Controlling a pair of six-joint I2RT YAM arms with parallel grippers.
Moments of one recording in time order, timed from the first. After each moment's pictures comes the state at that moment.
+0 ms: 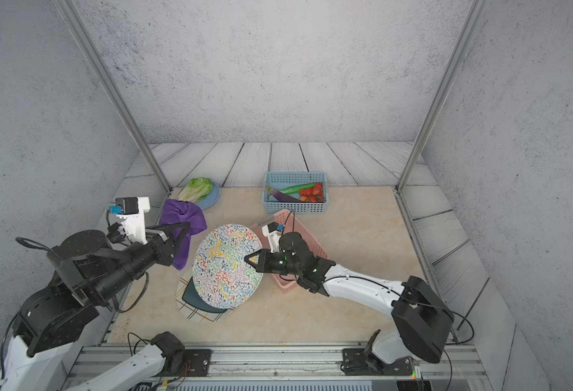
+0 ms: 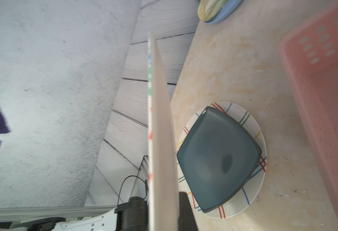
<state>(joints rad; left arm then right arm) -0.61 0.76 1.38 -0.83 -0.09 -0.41 0.94 1.49 0.91 0.22 -0.35 0.95</state>
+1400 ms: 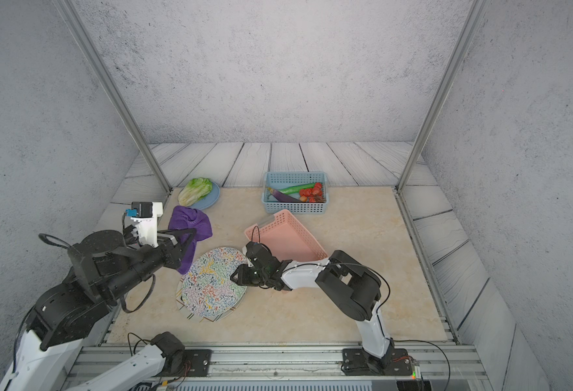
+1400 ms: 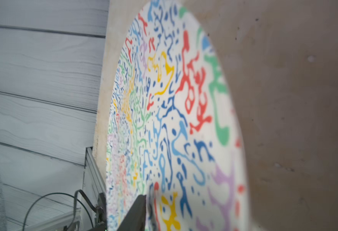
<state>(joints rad) -0.61 0.76 1.32 -0.84 -0.08 -0.39 1.00 1.98 1.12 0.17 -0.33 0.92</state>
